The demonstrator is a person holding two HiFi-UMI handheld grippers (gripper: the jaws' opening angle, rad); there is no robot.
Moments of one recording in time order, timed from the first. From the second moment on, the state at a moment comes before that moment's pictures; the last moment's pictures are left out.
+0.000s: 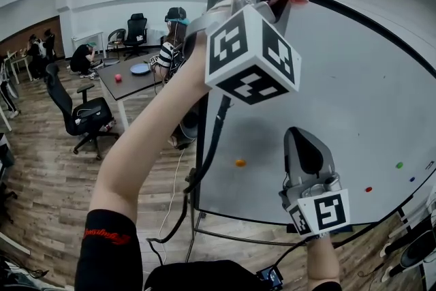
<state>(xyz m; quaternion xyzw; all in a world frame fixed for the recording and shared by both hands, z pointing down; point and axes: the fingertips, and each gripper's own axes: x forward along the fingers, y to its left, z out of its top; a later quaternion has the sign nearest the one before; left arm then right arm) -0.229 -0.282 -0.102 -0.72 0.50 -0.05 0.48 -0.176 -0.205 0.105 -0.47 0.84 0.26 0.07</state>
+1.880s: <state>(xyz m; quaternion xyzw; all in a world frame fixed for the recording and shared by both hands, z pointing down) -0.346 -0.297 -0.097 -0.68 0.57 -0.05 0.45 -0.246 -0.215 0.112 -0.43 0.86 0.27 0.06</state>
